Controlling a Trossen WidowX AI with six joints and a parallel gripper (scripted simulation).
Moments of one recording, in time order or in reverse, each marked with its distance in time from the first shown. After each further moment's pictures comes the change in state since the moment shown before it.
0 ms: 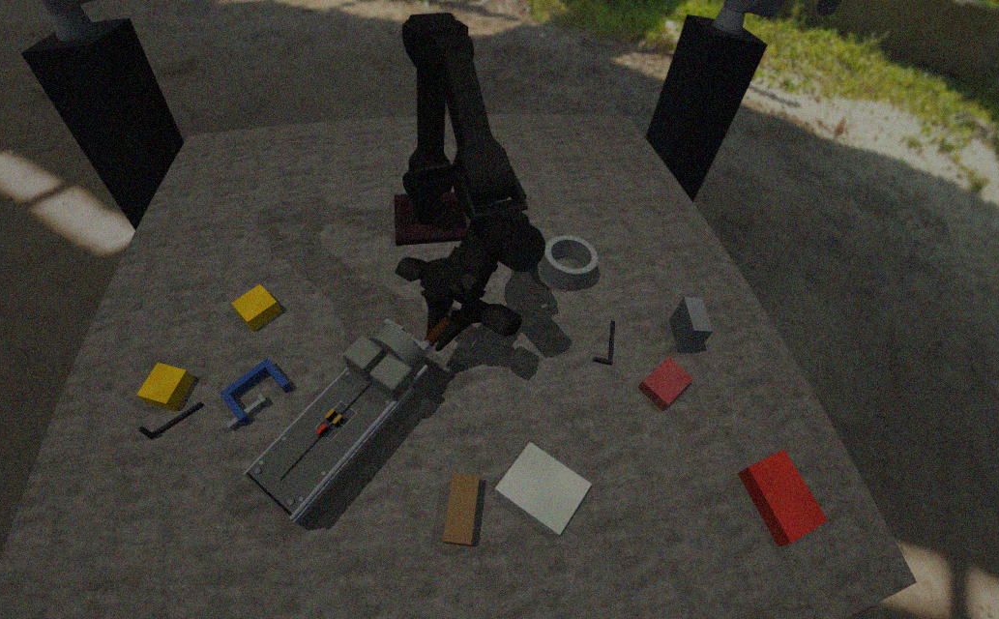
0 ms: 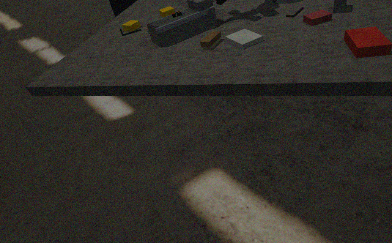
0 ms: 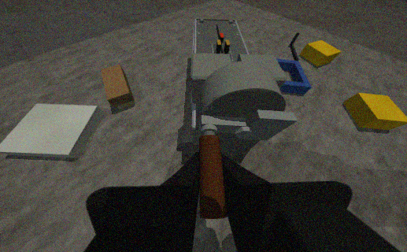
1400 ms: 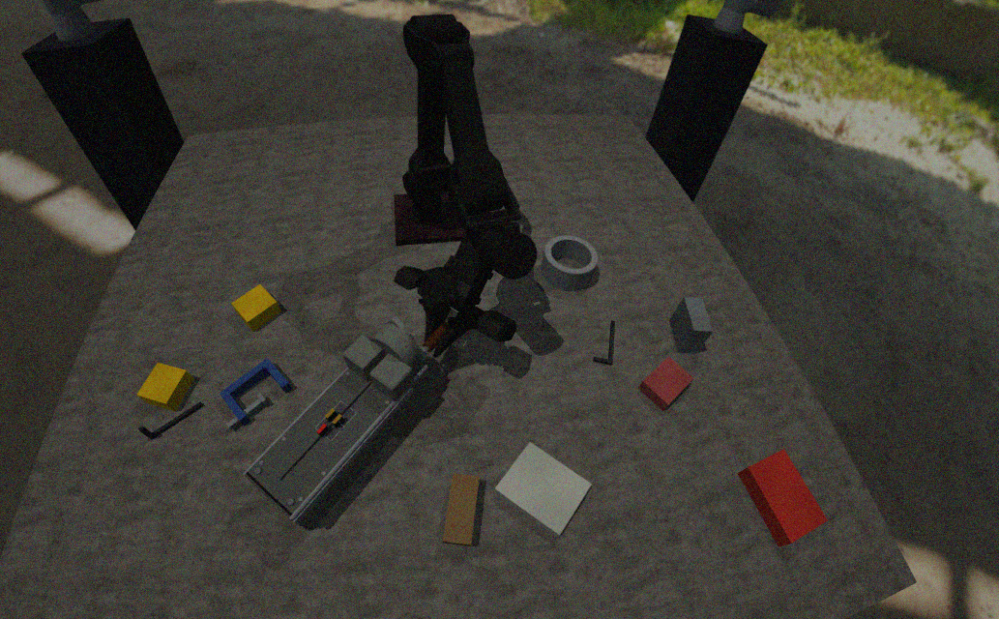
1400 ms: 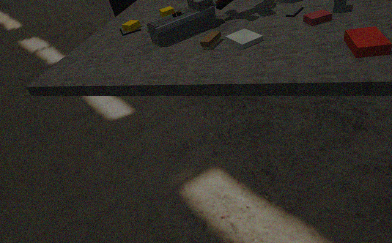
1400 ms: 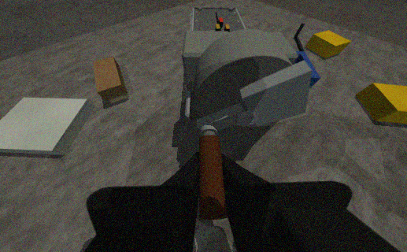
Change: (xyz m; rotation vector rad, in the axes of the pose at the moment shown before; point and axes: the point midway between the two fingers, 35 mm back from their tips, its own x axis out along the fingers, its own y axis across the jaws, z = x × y) arm 0.016 -0.006 -0.016 0.007 -0.007 0.012
